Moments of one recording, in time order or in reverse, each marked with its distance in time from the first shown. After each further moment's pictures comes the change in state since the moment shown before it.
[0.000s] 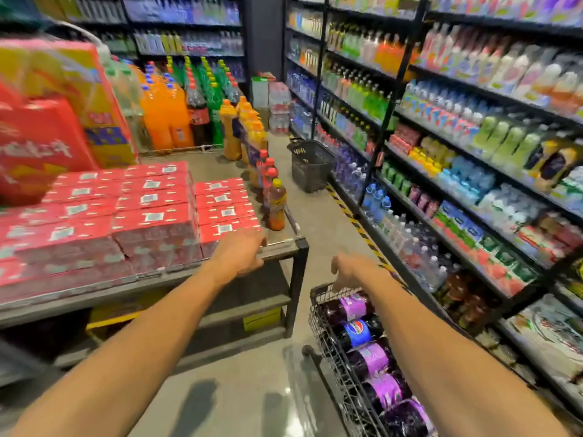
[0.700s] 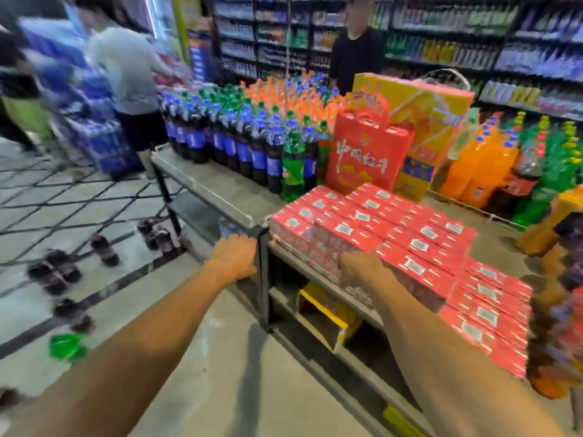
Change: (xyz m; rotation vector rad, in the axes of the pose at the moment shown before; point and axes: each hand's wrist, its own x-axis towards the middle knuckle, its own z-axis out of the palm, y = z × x) left_hand -0.321 -0.288 -0.004 0.014 -0.129 -1.164; right_hand 0.040 -0.492 -0.031 -0.634 0.151 -0.981
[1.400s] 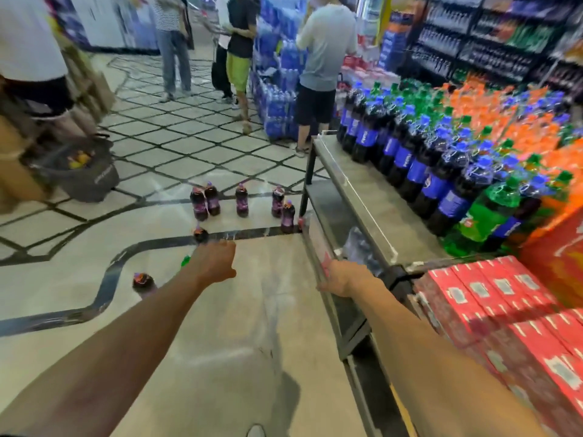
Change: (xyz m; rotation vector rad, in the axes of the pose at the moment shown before) left_hand -0.087 -0.316 0.116 -0.142 -0.151 -0.658; right_hand 0.191 -0.344 -0.048 -0.141 -0.067 -0.604
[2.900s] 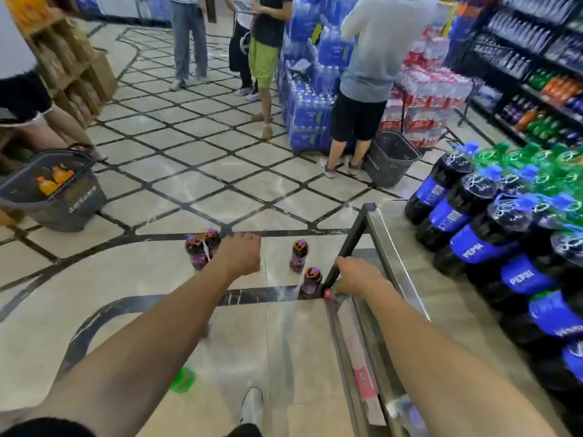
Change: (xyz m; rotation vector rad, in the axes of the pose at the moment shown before) left_hand 0.659 -0.179 -0.097 -0.035 -0.056 -0.008; right_hand 0.646 -0.010 -0.295 -0.019 0.012 -0.033
